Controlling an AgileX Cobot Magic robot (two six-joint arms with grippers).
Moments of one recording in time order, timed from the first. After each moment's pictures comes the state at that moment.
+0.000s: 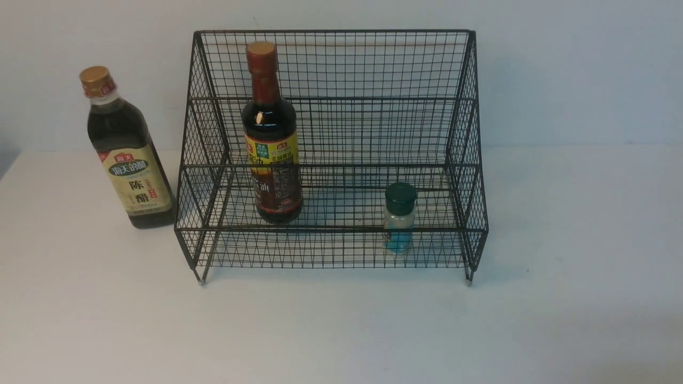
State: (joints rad) right arm 0.02 -0.01 0.02 0.00 0.37 -0.05; left arm -0.31 0.81 -1.28 -0.03 0.72 0.06
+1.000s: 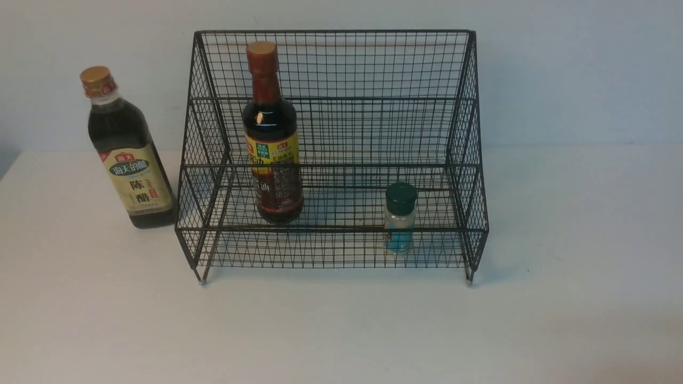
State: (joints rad) right arm 0.02 -0.01 0.02 0.00 0.37 -0.04; left arm -0.16 0.25 -0.62 -0.01 0.61 0.04
